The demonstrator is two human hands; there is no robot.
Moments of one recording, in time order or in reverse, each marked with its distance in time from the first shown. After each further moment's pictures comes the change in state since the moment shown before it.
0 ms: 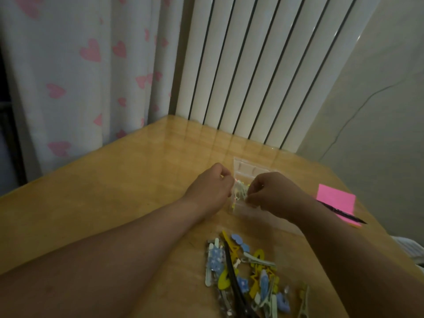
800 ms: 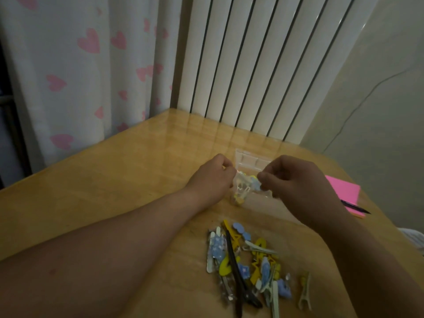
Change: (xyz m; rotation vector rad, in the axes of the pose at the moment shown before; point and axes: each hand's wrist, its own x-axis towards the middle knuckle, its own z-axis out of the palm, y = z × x) left_hand -0.001 0.001 0.000 0.016 -0.005 -0.003; right_hand -0.056 0.006 -0.013 0.214 0.293 -0.260
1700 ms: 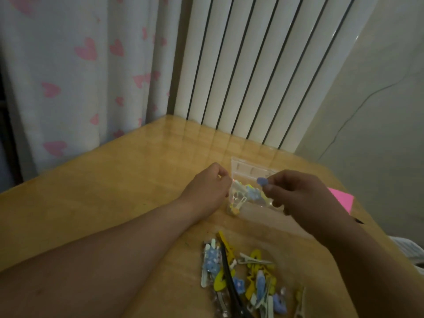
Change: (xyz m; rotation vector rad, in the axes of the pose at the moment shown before) left_hand 0.003 -0.005 0.001 -0.031 0.010 0.008; right_hand 0.003 0.007 -0.015 0.059 -0.076 0.143
